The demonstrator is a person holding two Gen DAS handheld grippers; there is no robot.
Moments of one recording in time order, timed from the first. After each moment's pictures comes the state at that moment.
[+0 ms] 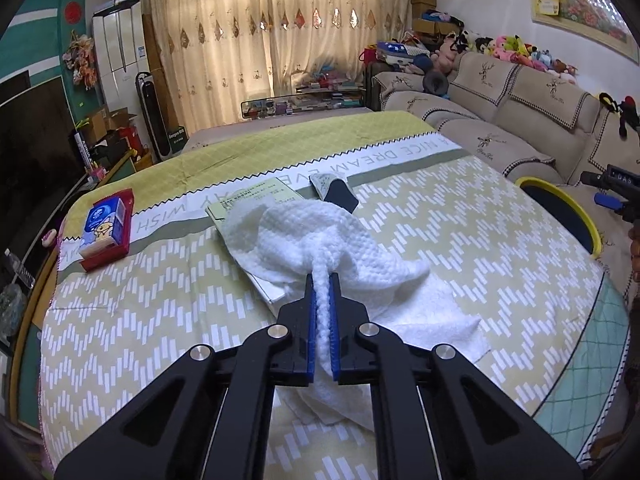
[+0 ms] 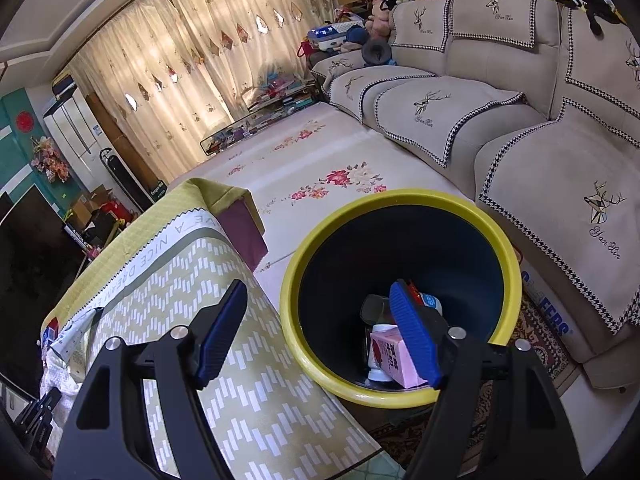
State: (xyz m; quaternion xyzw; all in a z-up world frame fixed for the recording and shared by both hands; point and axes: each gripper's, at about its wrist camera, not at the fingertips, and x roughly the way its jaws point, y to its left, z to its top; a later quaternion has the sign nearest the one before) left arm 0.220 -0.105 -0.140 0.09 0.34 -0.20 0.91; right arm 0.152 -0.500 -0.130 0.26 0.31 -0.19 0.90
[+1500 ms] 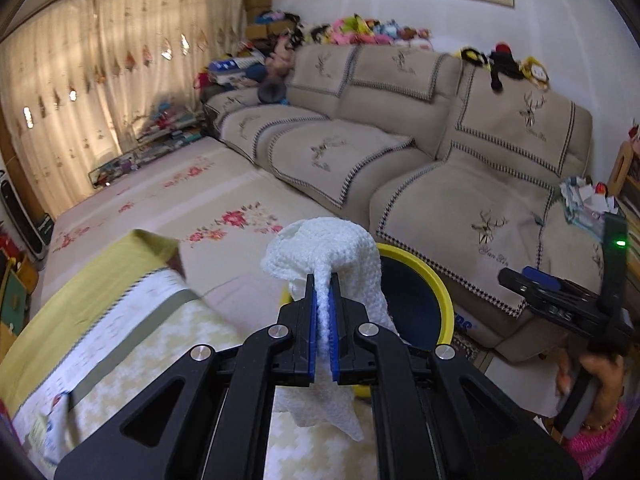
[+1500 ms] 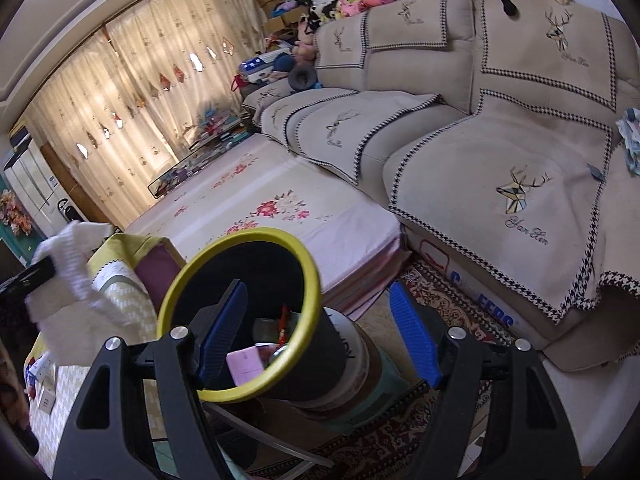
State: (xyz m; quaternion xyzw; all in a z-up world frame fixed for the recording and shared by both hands) left arm 0.201 -0.470 -0.046 0.18 0.31 -0.44 0.82; right arm 0.028 -0.612 -0.138 0.29 0.27 -0.30 0.87
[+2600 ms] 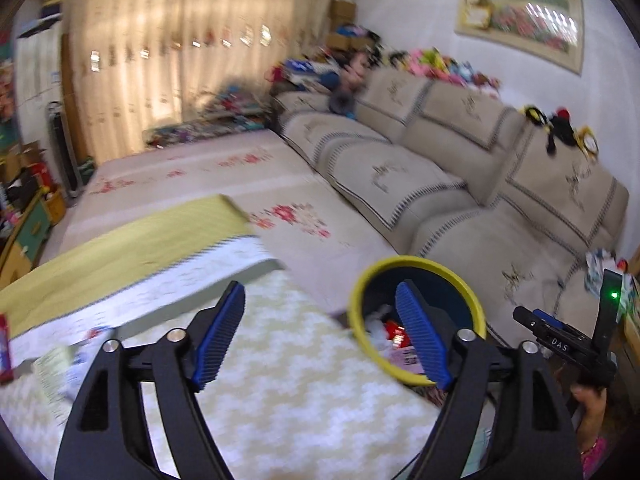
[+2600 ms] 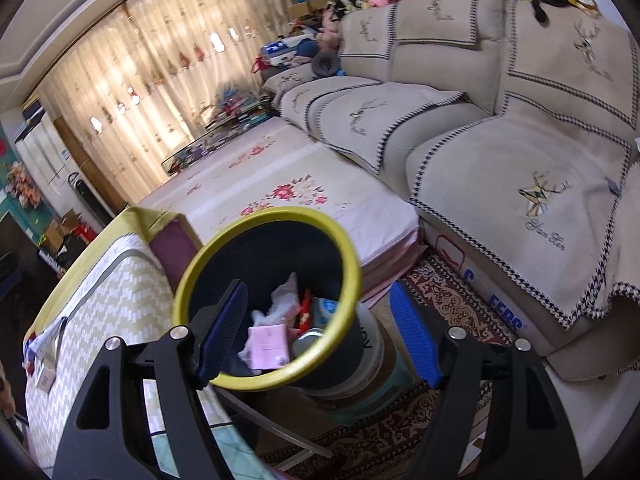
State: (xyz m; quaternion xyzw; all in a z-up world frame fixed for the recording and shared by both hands) left arm 0.230 -0.326 -0.030 0.06 0.32 -0.34 0.88; right arm 0.062 -0.577 -0.135 0.26 0.30 -0.26 0.88
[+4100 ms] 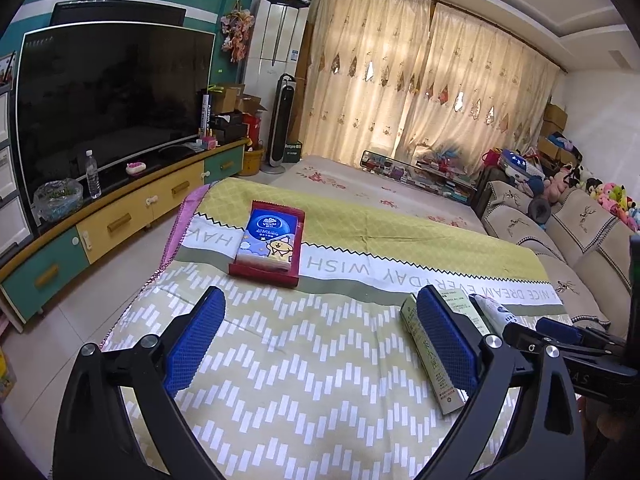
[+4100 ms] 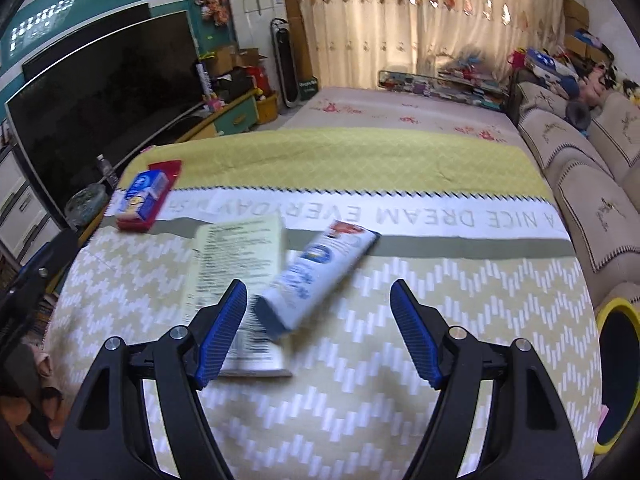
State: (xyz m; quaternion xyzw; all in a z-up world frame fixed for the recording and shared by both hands) left arm 0.271 0.044 -0.109 -0.10 0.27 0.00 0.96; right arm 0.323 -0.189 -0.120 0.03 0.41 0.06 0.91
